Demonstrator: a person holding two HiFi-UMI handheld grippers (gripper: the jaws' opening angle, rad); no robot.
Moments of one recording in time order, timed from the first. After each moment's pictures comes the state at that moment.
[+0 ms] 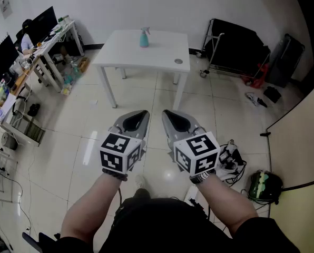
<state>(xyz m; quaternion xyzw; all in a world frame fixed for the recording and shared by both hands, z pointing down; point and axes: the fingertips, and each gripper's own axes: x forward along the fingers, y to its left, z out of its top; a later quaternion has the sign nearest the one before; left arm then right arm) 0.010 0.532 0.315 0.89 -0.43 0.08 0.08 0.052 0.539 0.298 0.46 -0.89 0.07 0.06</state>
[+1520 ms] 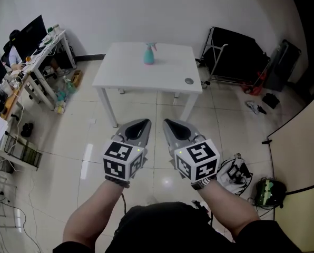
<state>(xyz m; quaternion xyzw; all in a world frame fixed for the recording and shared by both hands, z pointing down) -0.082 0.369 0.324 0.91 -0.39 0.08 0.10 -0.043 0.378 0.309 0.49 -0.87 0.07 0.08</state>
